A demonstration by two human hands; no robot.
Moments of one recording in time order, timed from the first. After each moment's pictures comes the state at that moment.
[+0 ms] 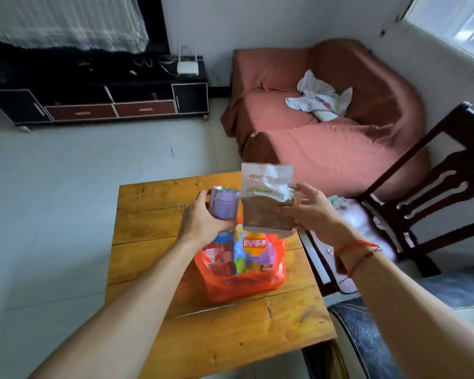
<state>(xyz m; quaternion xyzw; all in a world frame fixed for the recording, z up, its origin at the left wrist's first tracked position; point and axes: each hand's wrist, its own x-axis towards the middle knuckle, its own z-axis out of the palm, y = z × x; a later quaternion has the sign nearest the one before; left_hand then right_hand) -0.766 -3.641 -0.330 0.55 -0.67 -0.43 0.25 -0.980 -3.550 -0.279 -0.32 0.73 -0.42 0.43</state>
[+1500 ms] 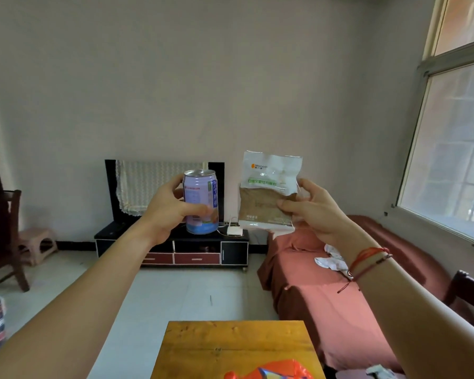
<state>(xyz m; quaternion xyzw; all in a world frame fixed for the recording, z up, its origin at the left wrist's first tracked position) -0.612 -3.588 0.050 0.31 -0.67 -0.44 0.52 -0.900 -3.525 0.054 -0.53 0.48 -0.59 0.38</state>
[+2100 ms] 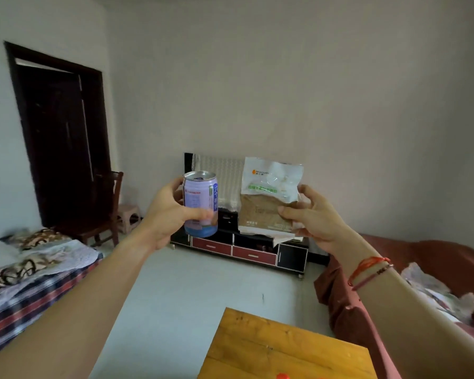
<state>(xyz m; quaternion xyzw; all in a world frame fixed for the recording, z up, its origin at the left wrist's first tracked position) -0.477 -3.538 0.034 0.42 -0.60 -0.34 0.59 -0.768 -3.564 0.041 -0.61 0.41 -0.50 0.46</state>
